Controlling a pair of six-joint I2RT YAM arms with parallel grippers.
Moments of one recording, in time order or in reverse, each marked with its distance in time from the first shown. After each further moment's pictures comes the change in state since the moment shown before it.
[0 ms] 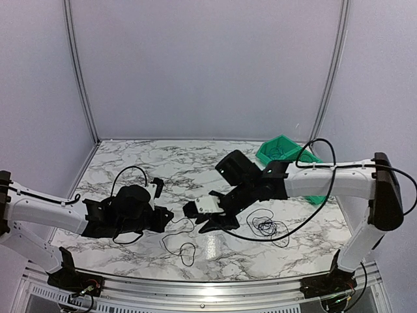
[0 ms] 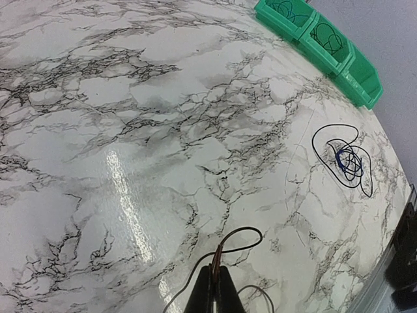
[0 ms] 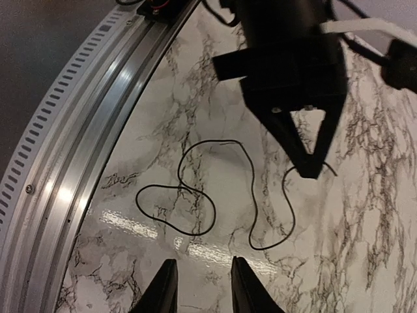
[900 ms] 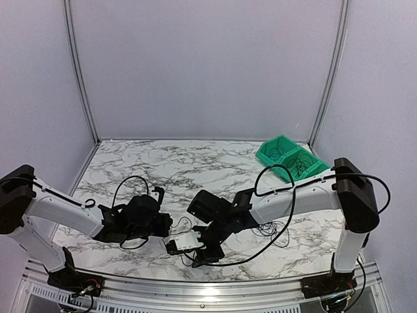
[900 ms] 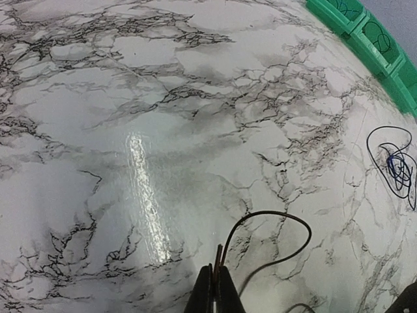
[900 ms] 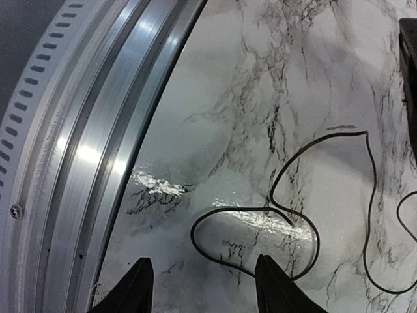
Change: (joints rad) left arm 0.006 0.167 -0.023 0.099 -0.085 -0.076; right arm 0.191 0.261 0.024 0.023 0.137 0.132
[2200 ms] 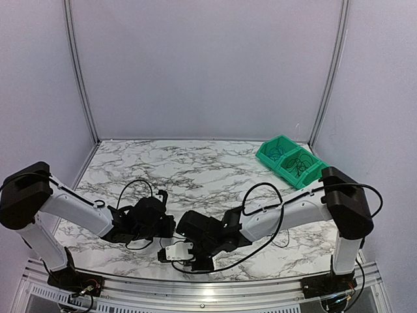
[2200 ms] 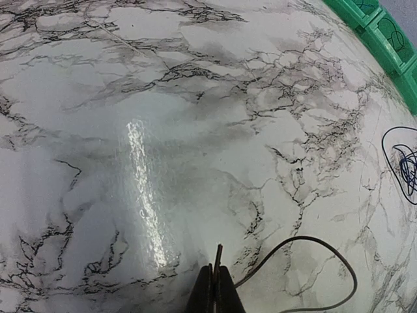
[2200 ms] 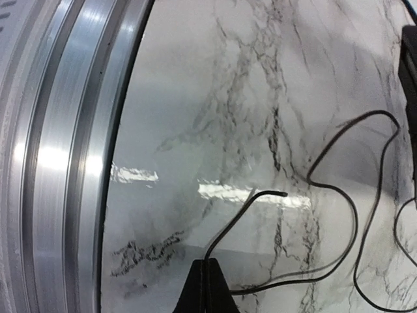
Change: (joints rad) left arm 0.008 0.140 0.032 0.058 0.026 -0.054; right arm 0.119 0.082 0.003 0.121 0.245 0.232
